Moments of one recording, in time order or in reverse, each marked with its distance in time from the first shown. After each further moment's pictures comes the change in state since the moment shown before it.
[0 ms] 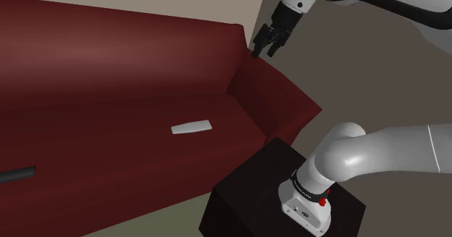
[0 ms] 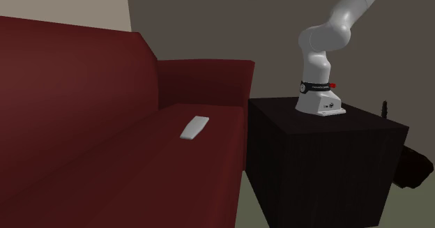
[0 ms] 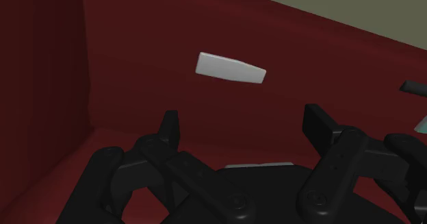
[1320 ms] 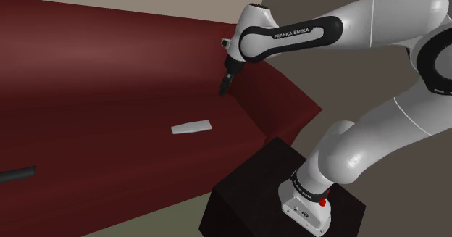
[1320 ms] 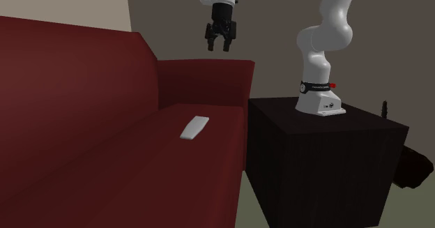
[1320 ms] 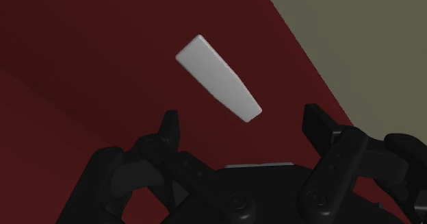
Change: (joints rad) arm 0.132 0.450 -0.086 -0.157 -0.055 0.533 -0.548
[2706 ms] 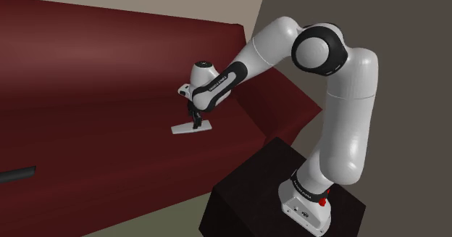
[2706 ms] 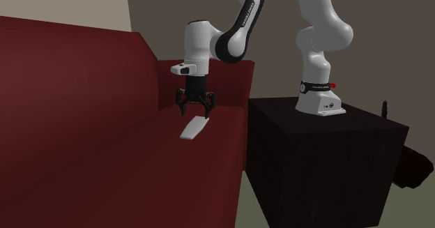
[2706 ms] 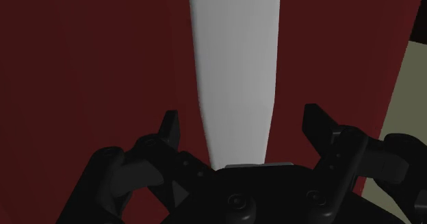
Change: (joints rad) arm 0.062 0.752 0.040 0.264 -0.089 0.421 -0.499
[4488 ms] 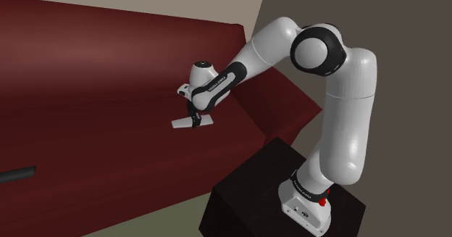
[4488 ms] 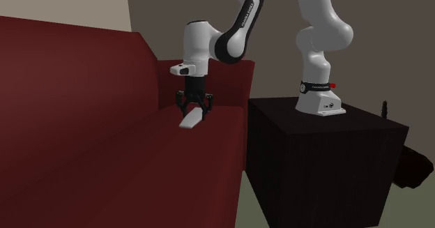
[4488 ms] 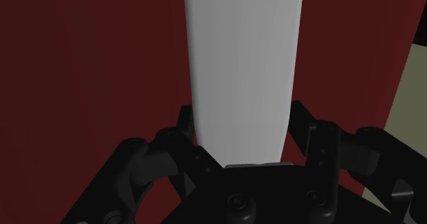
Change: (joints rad) arm -0.001 0.009 0.002 0.012 -0.004 -0.003 -0.011
